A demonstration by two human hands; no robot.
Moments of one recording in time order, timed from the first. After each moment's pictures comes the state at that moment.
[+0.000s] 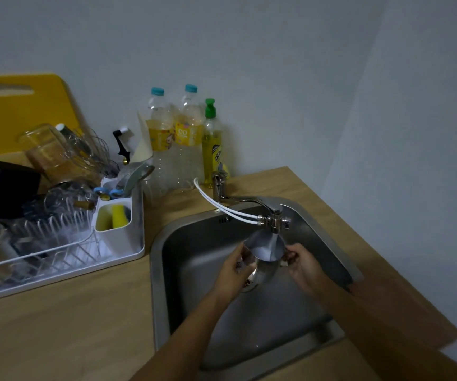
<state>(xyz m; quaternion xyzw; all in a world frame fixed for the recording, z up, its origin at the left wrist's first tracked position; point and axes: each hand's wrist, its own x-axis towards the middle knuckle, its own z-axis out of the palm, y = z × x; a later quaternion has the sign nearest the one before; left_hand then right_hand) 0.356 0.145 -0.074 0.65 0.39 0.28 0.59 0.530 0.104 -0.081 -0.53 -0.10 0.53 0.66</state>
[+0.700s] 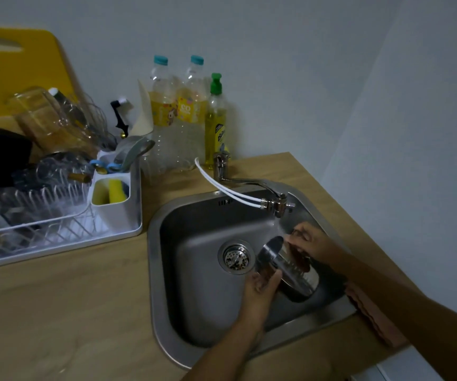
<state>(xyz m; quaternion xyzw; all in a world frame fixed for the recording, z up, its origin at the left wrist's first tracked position) 0.384 0.067 -0.111 0.38 0.41 0.32 0.76 0.563 0.088 -0.049 -0.72 -0.49 0.39 0.30</state>
